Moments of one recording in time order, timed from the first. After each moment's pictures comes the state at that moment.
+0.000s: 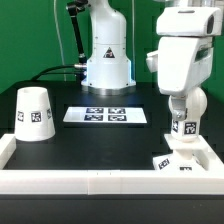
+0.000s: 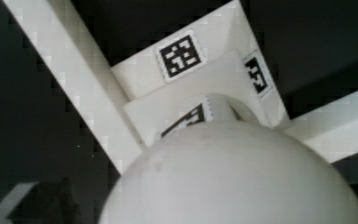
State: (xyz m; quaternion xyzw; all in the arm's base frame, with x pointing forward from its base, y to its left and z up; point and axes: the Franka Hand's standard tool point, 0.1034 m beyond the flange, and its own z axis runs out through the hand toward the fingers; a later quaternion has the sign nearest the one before) arm 0.610 0.101 0.109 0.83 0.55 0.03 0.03
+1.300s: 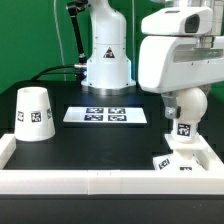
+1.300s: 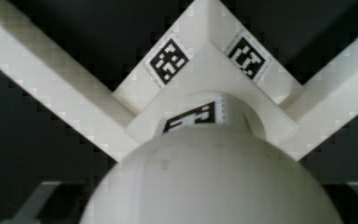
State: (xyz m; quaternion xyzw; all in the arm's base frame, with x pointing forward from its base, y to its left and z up) arm 0.611 0.101 0.108 0.94 0.34 0.04 0.02
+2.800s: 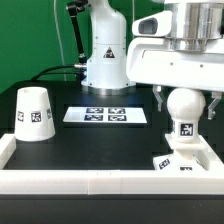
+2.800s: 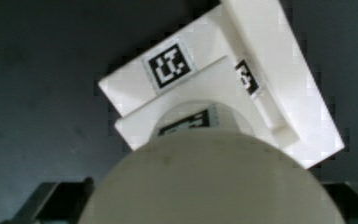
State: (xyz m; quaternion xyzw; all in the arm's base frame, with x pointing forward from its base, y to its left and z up) arm 0.603 0.104 0.105 0.94 -0.35 0.01 -0.01
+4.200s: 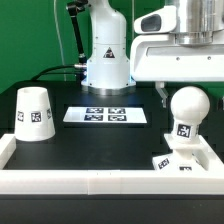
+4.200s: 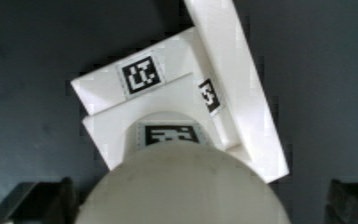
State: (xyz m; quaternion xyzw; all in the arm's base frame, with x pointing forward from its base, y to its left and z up) arm 0.604 0.115 0.115 0.99 -0.15 0.01 -0.05
